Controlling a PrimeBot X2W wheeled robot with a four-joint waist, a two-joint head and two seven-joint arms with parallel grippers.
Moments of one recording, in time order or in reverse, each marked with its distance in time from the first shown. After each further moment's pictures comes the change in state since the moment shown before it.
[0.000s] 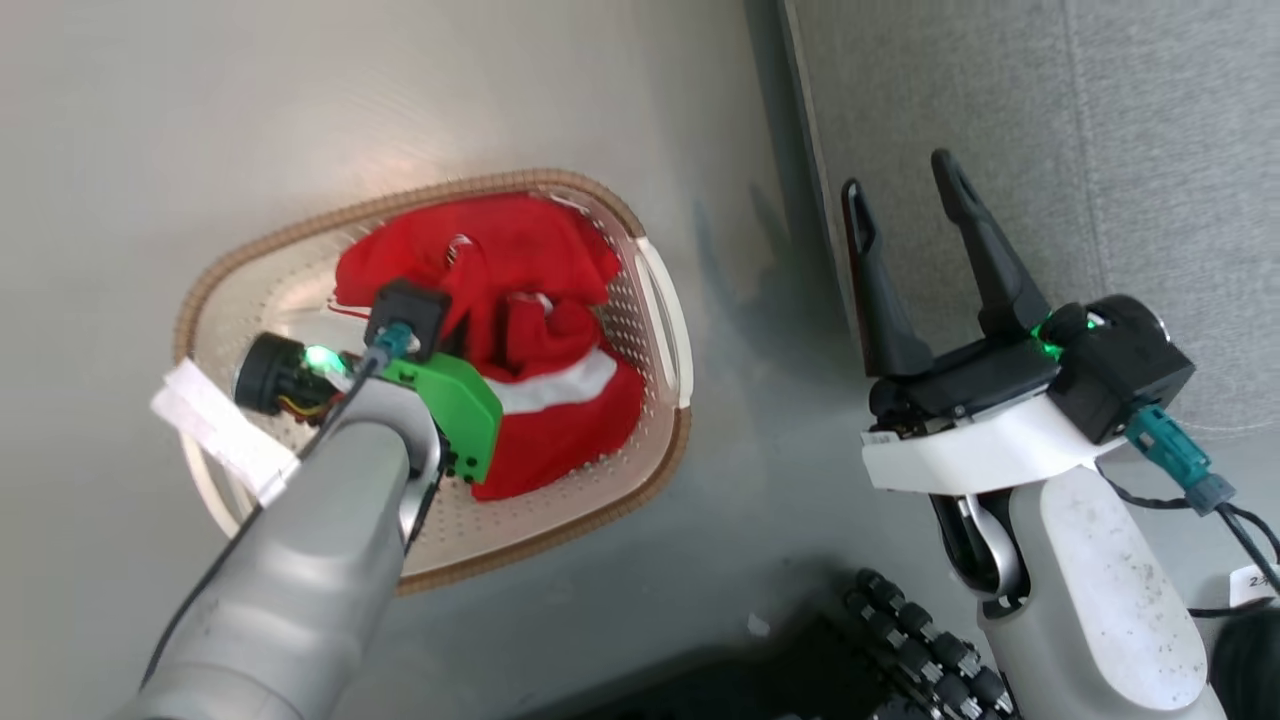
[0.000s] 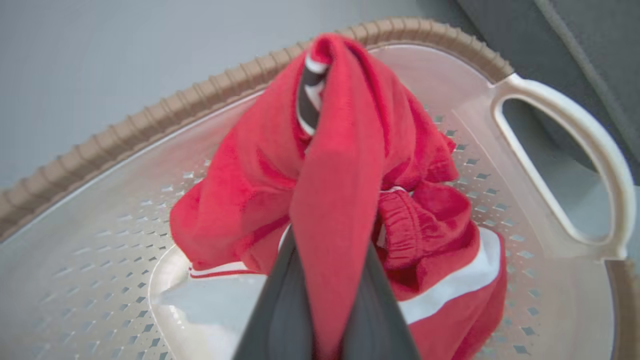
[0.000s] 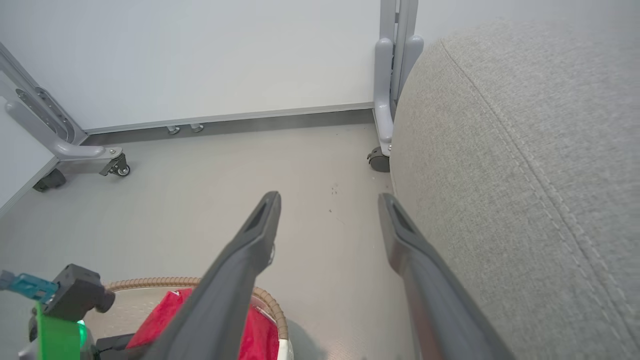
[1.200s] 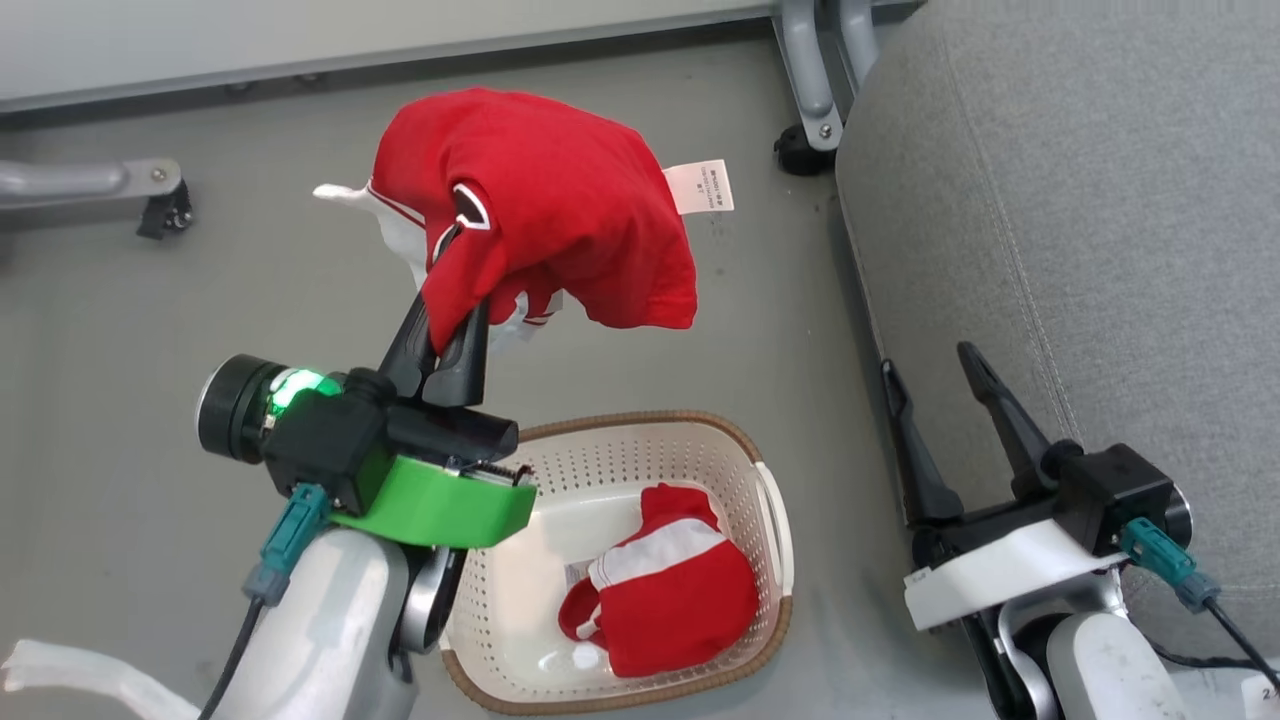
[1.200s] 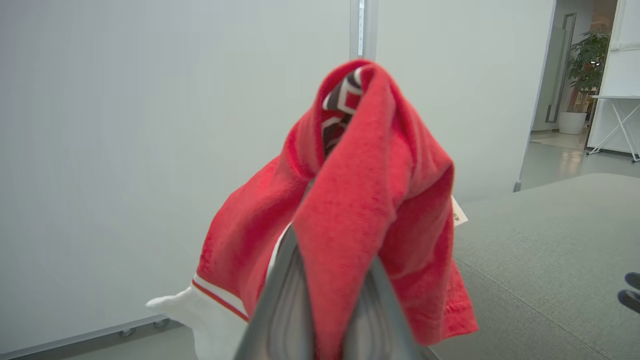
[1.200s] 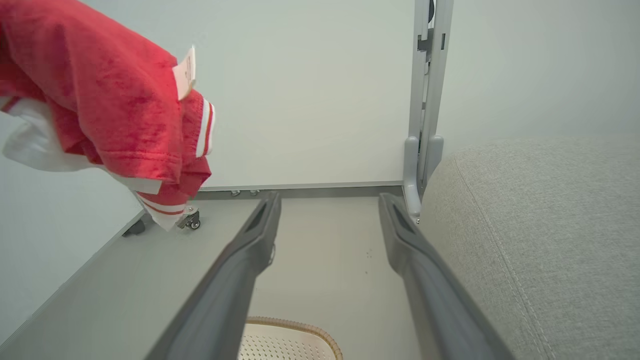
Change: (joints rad) left arm 0.469 0.055 0.345 -1.074 0.216 0.050 -0.002; right arm 0.271 0.000 -0.080 -0.035 -0.038 0.000 0.133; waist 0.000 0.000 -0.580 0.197
